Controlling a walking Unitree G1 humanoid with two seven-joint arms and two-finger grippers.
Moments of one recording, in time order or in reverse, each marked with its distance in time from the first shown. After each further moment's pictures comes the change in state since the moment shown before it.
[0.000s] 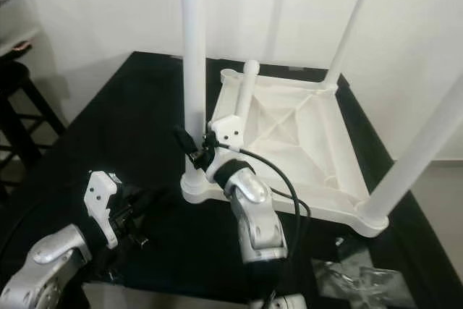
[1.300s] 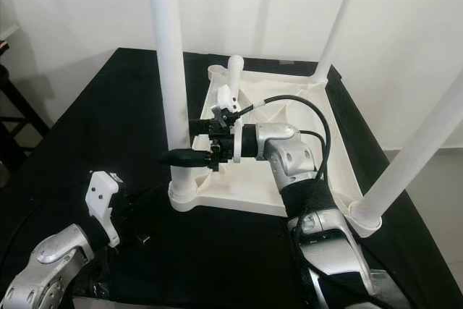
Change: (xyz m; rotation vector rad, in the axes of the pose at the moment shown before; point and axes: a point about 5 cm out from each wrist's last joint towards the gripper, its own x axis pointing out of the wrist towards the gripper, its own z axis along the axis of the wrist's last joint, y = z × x) left arm 0.003 0.001 -0.003 0.002 0.005 0.012; right arm 0.017 -0.032 0.048 0.000 0.184 0.948
